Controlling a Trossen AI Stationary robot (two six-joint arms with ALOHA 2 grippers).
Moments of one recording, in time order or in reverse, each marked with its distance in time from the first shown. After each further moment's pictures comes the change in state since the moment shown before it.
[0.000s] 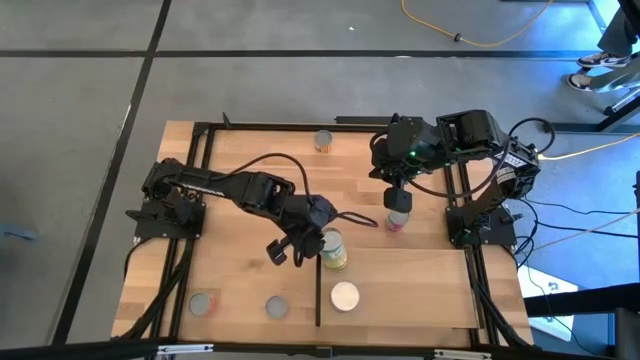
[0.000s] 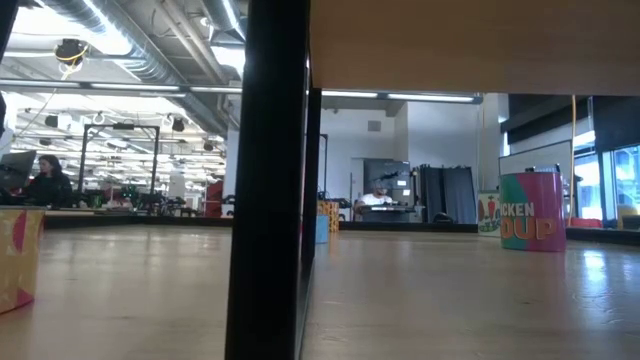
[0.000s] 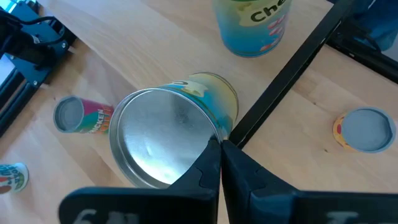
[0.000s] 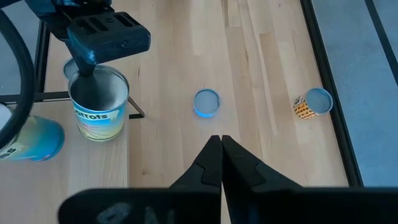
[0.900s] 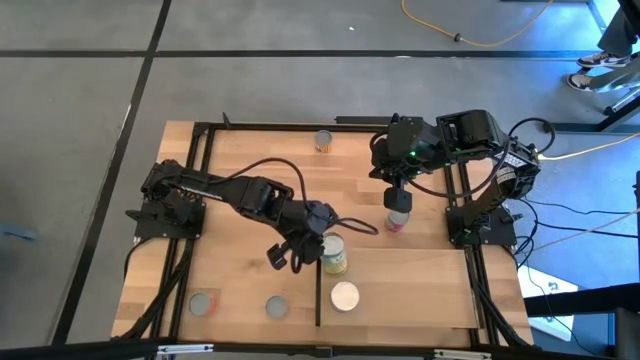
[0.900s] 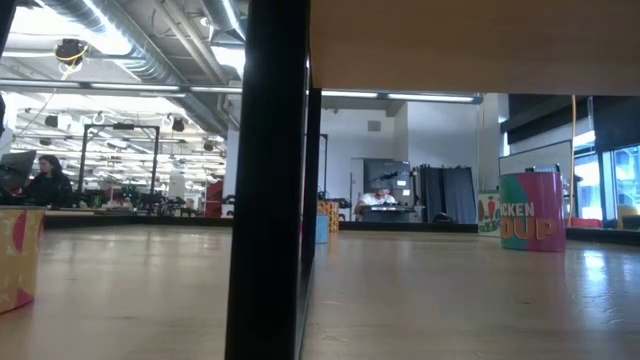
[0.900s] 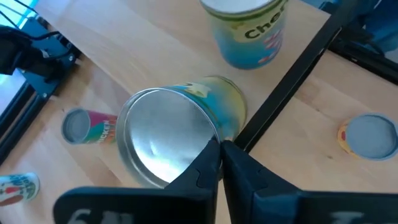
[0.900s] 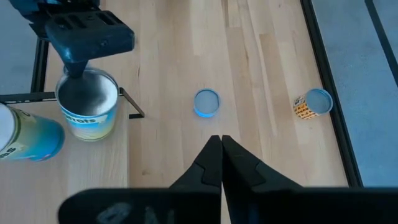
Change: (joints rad) left arm -0.031 0.000 0.000 0.034 -0.028 0.005; right arm 0.000 0.000 0.000 0.000 0.000 -0.003
